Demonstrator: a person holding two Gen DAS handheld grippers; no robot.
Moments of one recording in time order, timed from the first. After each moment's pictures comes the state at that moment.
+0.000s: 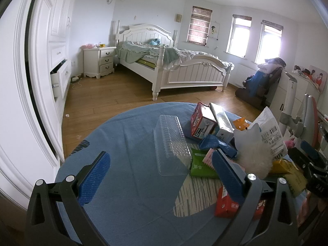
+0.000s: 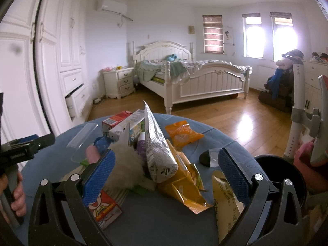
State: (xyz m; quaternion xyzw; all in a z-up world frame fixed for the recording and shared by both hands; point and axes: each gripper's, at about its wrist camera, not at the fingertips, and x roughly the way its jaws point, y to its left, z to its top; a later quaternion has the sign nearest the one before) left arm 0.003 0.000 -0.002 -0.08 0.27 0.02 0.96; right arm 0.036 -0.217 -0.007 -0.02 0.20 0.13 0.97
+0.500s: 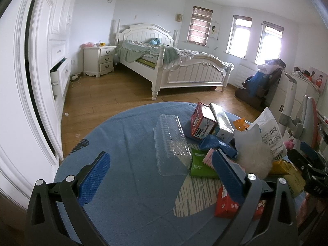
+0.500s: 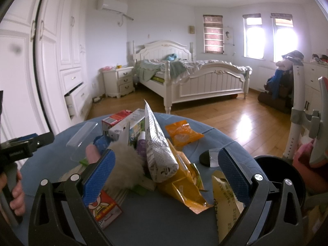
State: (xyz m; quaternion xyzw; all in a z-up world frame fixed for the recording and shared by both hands) left arm 0.003 0.000 -0.002 -0.09 0.27 0.02 0.96; right arm 0.036 -0.219 -0.008 -0.02 0.20 0.13 0.97
